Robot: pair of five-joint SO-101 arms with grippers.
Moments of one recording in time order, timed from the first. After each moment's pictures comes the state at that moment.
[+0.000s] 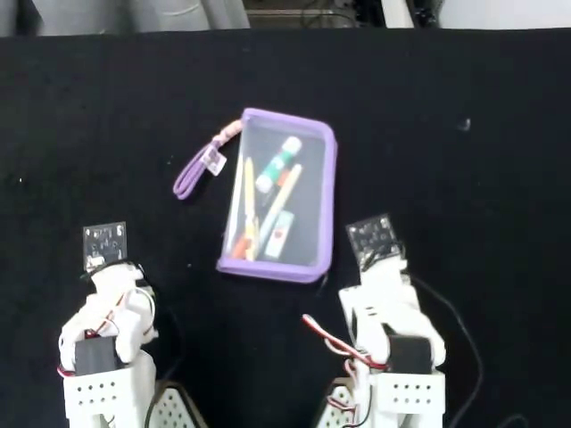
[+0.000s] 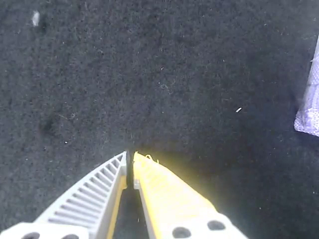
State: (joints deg) left arm -14.5 -104.3 96.0 73.0 -2.9; right arm 2.6 -103.3 96.7 71.4 17.7
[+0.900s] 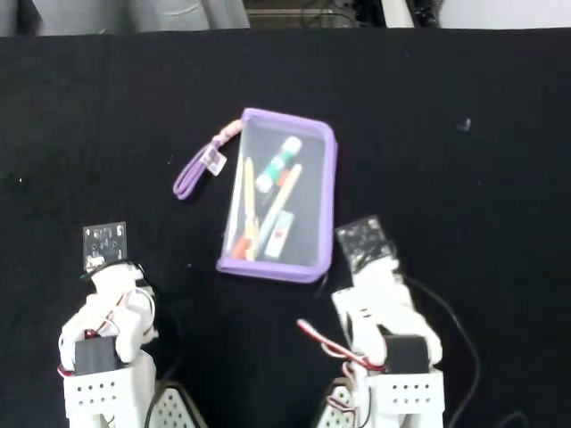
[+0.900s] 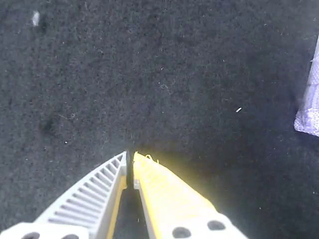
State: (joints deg) left arm -14.5 -104.3 96.0 73.0 -2.9; right arm 0.4 -103.3 96.7 71.7 16.3
